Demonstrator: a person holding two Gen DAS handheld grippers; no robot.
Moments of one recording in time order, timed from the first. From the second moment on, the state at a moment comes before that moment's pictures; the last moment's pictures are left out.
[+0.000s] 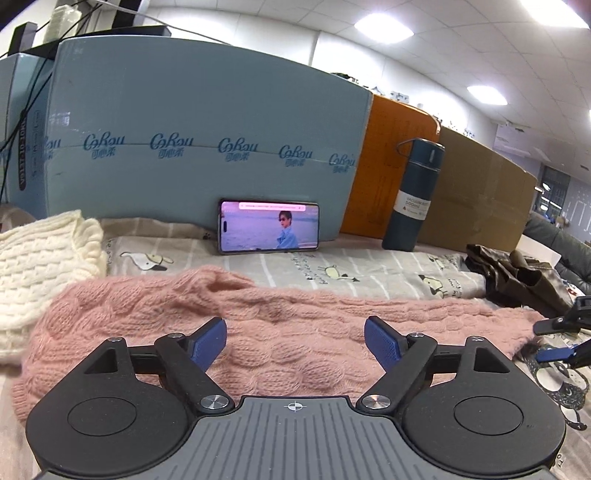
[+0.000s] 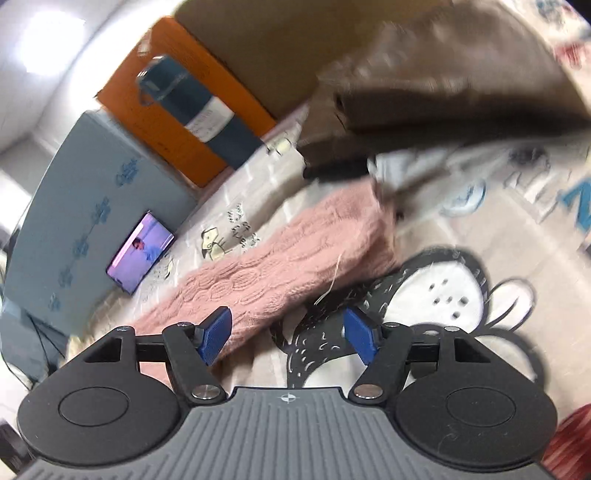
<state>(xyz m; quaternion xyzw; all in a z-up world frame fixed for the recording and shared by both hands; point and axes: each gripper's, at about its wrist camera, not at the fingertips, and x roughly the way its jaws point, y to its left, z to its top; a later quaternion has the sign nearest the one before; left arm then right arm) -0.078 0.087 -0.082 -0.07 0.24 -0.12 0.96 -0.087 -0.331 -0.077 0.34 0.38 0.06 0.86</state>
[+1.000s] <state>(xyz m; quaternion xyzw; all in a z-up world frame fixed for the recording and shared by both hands) -0.086 0.132 -0.084 -0.02 0.22 -0.07 0.97 -0.057 -0.272 -0.099 0.05 0.32 -0.06 0.95</state>
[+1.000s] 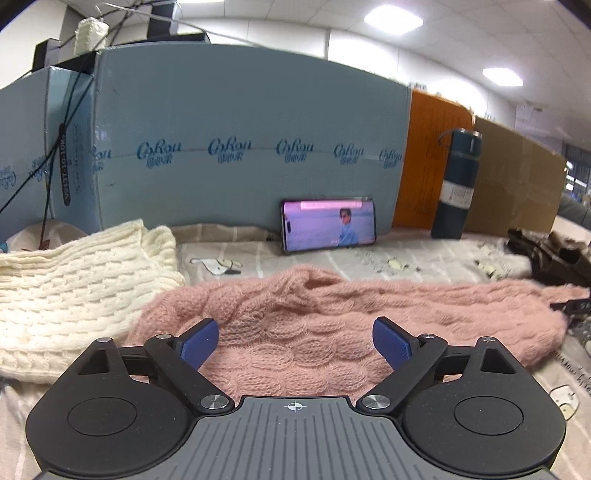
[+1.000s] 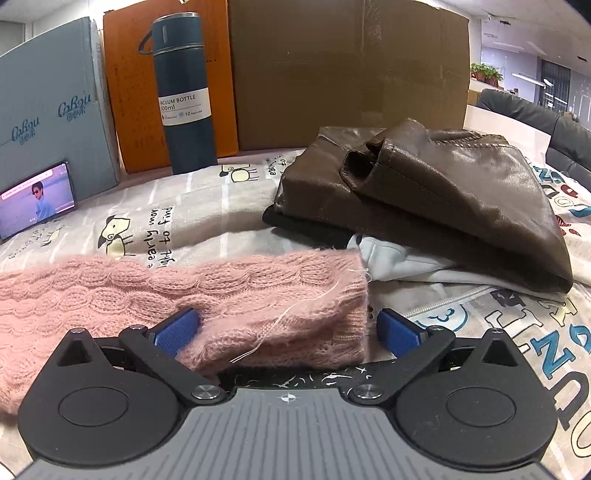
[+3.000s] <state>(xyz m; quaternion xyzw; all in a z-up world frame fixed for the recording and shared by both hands) -0.094 0.130 -0.090 -0.03 0.19 -0.08 0.98 -0.057 -0.272 -0.099 0.05 0.32 -0.06 0.95</state>
